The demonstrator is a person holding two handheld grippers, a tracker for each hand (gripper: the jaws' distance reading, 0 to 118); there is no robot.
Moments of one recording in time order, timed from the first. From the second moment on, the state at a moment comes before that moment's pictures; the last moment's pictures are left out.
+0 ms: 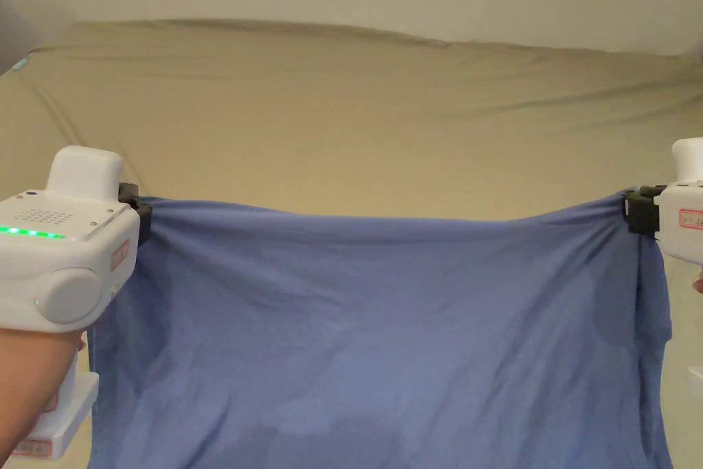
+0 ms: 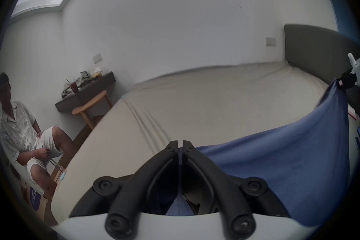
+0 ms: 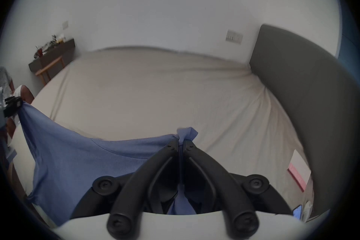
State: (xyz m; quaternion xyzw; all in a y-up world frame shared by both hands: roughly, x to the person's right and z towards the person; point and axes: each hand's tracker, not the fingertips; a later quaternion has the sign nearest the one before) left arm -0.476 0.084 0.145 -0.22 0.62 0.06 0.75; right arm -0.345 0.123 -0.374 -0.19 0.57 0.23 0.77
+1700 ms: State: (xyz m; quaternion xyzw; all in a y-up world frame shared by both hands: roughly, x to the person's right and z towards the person) left arm -0.579 0.449 0.099 -0.05 0.69 -0.06 0.72; right arm -0.412 0.446 -0.371 0.16 0.46 0.13 0.86
